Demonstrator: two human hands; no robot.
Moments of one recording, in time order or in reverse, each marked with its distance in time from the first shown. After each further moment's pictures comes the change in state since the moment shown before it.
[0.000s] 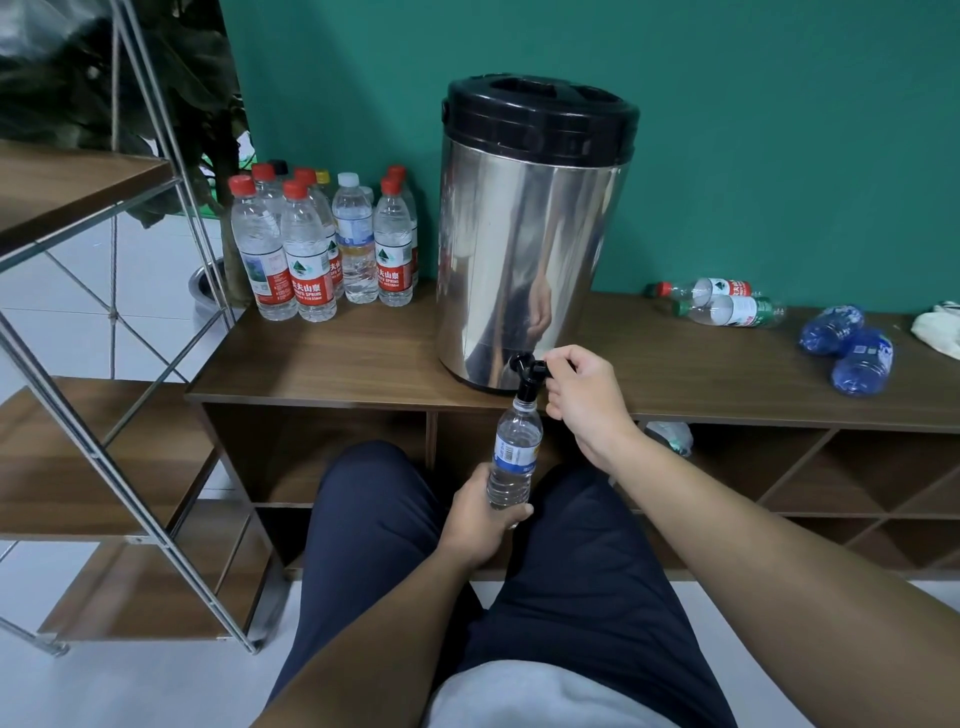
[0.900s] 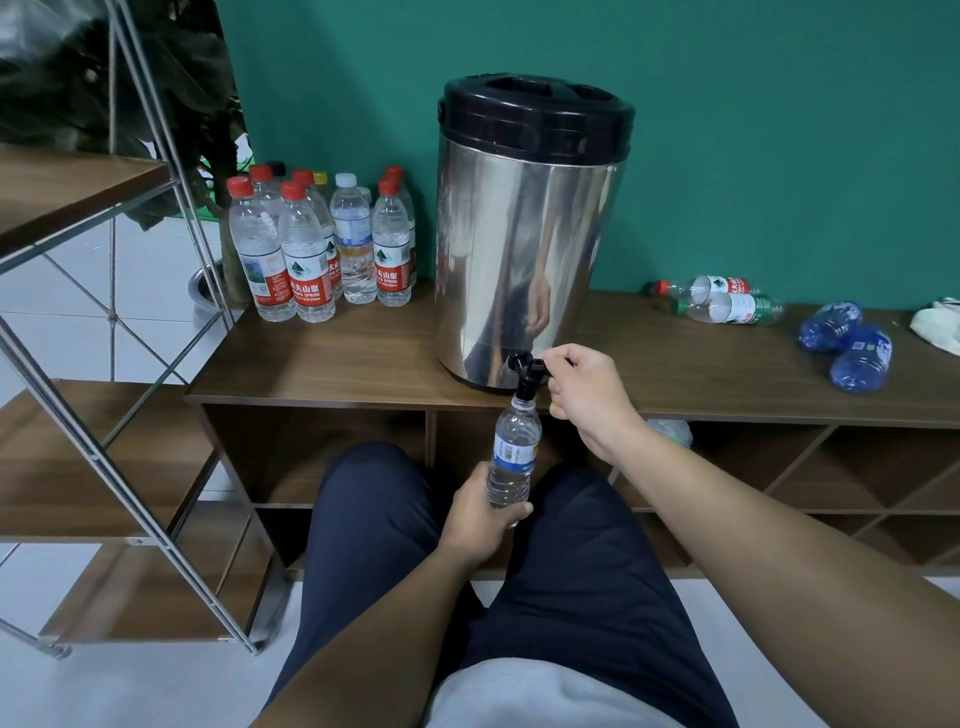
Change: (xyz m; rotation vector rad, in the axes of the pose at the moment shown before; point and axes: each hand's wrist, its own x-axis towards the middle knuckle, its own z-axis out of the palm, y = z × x) left_hand 0.002 -0.002 0.001 0.012 -0.004 -0.009; right_hand 0.008 -0.002 -0.005 -0.006 -0.037 0.036
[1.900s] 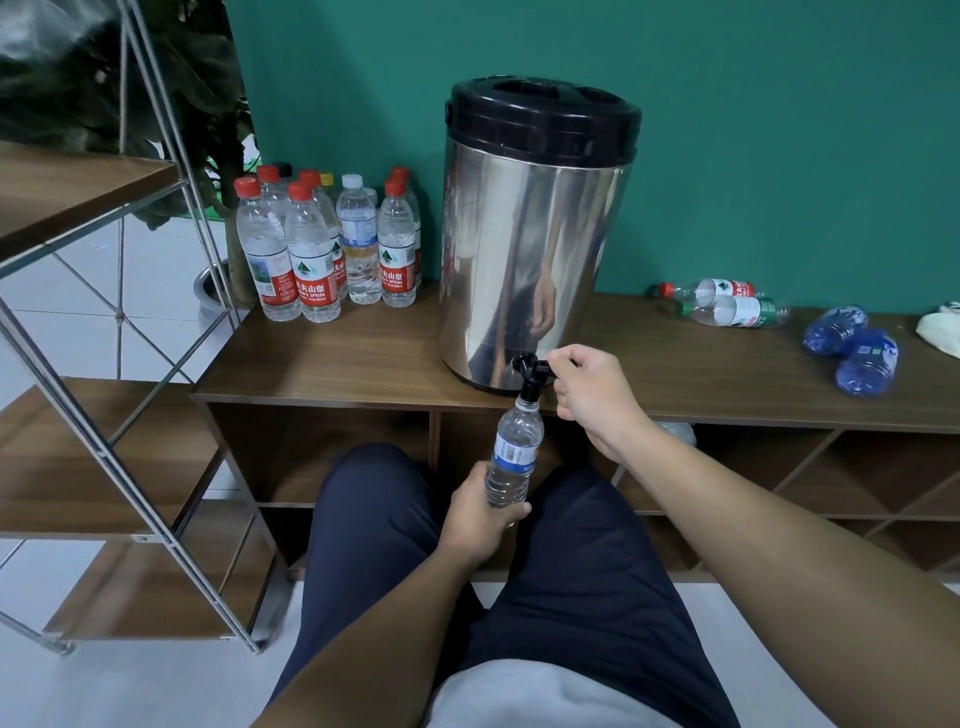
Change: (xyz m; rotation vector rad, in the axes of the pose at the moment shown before) left_hand 0.005 -0.011 -0.002 0.017 0.040 0.001; right_hand 0.003 -0.001 -0.003 -0.053 -0.002 -0.018
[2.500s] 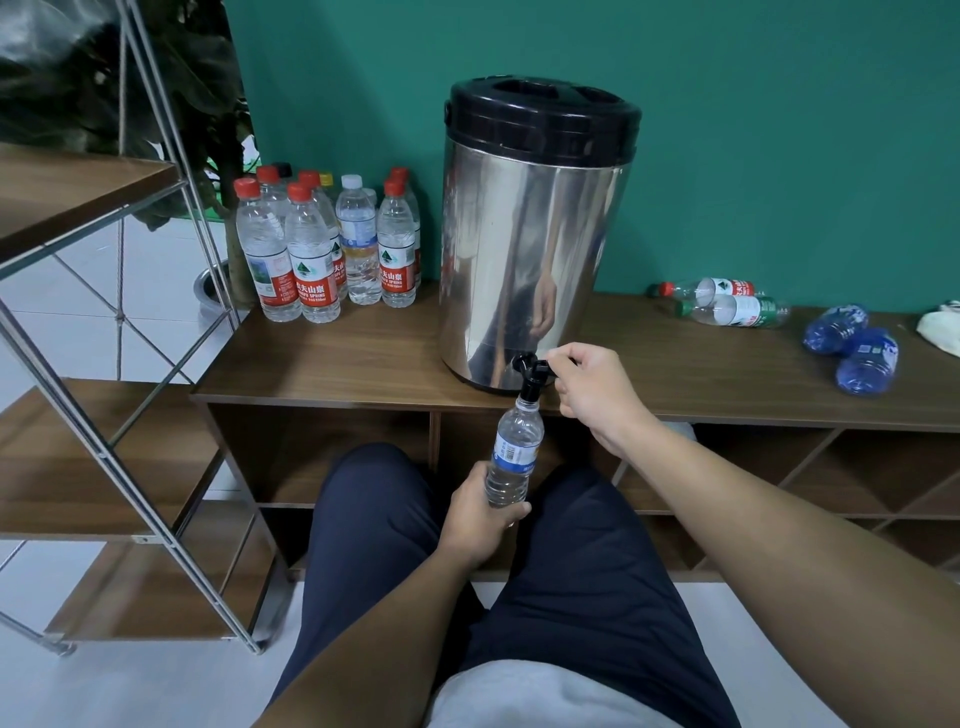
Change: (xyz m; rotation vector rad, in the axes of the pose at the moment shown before) left_hand -0.002 0.004 -0.001 0.004 0.000 0.005; right_hand 0.002 -0.003 -0.005 -0.076 -0.026 -0.030
